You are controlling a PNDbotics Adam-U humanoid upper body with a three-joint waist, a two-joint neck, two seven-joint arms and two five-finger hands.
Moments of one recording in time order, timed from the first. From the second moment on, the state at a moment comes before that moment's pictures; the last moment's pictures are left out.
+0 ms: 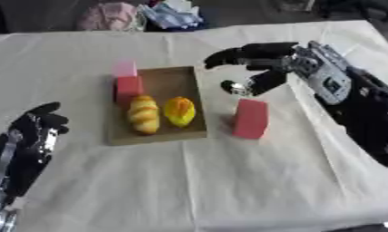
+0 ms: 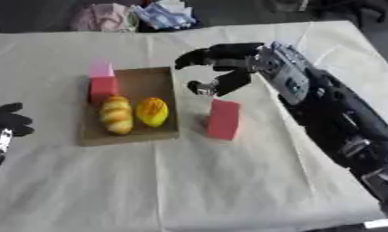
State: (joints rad) left arm 0.02 0.30 -0.11 -1.98 -0.24 0.09 0.04; right arm -0.92 -0.46 0.47 -1.09 0.47 -0.58 0.58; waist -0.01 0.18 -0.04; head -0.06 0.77
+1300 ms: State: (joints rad) left arm 0.03 0.31 -0.11 -1.98 -0.24 0.10 0.04; right arm -0.82 -0.52 0.52 -1.11 0.52 -0.58 0.58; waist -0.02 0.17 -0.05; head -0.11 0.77
